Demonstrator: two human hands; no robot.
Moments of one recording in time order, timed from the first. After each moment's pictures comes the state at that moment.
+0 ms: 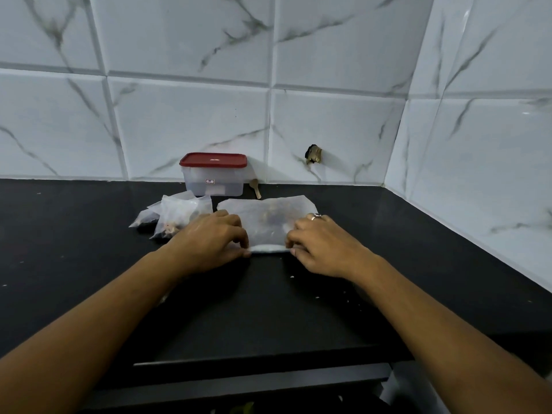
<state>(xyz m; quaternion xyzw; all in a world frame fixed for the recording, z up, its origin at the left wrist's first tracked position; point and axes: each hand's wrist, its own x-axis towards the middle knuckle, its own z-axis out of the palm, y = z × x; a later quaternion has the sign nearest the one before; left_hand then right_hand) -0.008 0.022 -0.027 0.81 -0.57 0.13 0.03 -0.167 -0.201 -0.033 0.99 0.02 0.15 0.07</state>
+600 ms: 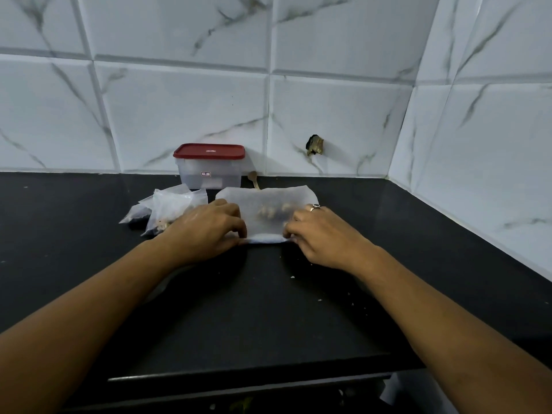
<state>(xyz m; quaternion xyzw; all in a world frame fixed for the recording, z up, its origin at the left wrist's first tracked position) 0.007 0.010 -0.025 0.81 -0.57 0.13 0.04 -0.148 -0.216 -0.038 0.98 0.05 0.17 0.09</state>
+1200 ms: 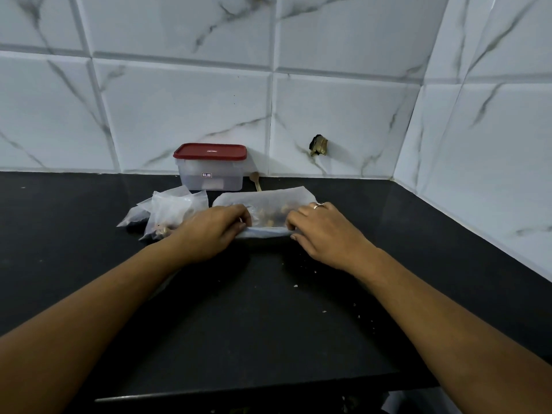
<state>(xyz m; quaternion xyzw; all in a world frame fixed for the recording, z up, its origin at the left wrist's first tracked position) 0.019 -0.002 -0.031 0.82 -0.53 0.07 0.18 -0.133 -0.224 -0.036 0.97 0.04 0.20 0.09</state>
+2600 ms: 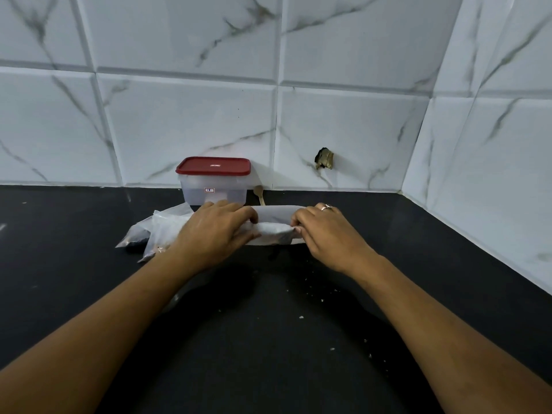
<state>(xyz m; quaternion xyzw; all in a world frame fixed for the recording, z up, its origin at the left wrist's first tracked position) 0.033 -0.019 -0.013 0.80 -0.53 0.23 0.14 -0.102 -0.239 -0.023 0.97 0.00 0.25 0.03</state>
